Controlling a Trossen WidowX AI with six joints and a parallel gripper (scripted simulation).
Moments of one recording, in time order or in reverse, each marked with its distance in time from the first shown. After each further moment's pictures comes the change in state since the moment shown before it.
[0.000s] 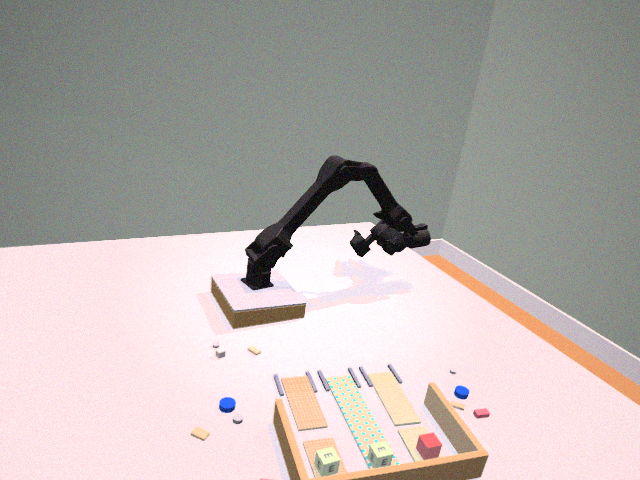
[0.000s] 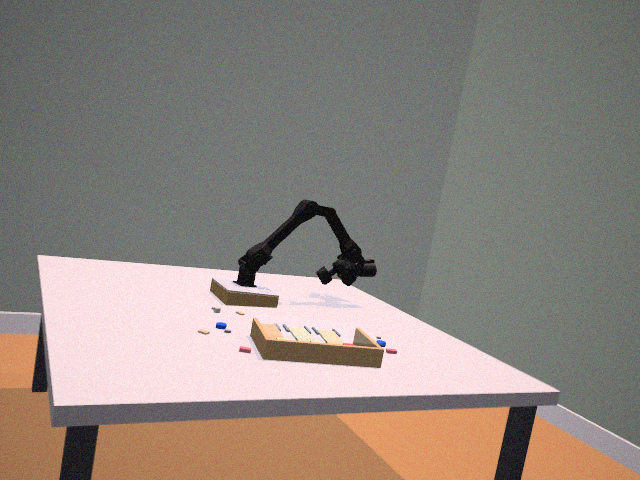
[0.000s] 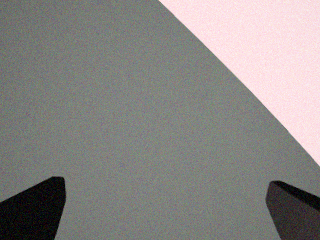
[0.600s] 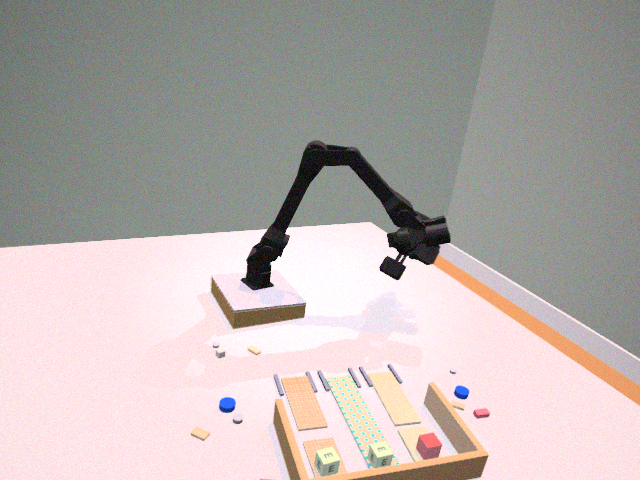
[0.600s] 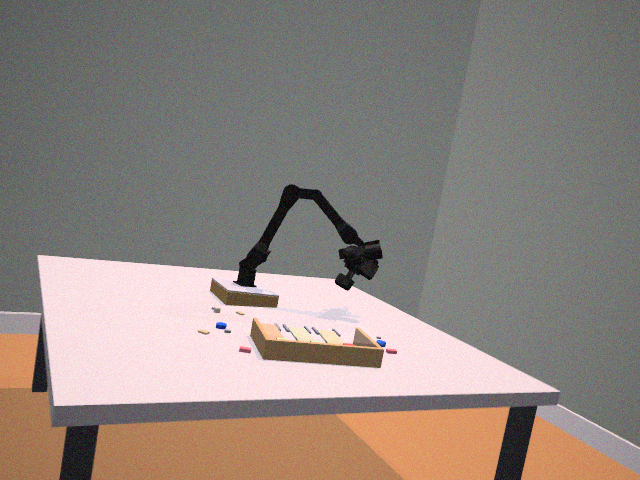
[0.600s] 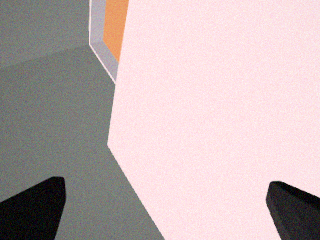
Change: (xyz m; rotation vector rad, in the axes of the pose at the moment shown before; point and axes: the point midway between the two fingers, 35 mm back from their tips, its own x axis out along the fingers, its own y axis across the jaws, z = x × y) arm -0.212 -0.006 -0.004 -0.338 -0.781 -0.002
